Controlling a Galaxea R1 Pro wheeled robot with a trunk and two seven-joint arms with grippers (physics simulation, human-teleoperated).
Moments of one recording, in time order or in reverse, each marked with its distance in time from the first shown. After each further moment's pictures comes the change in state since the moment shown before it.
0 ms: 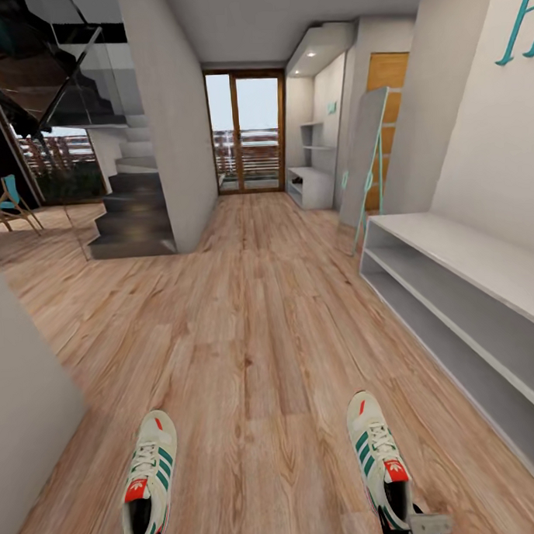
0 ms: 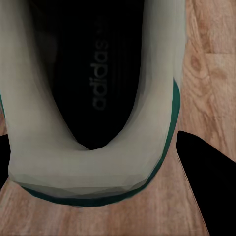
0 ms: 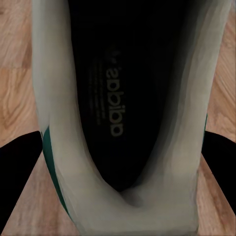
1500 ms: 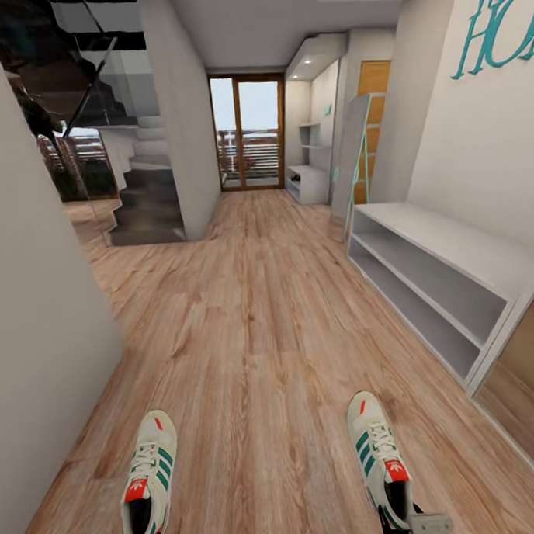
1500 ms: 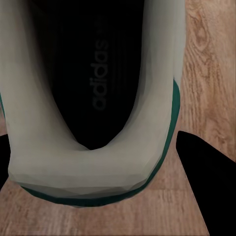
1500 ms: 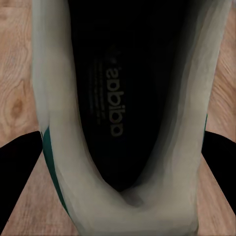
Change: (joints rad) left arm 0.000 0.000 0.000 0.000 0.001 0.000 0.000; right arm 0.000 0.000 -0.001 -0.001 -0.001 0.000 -0.001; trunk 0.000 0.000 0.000
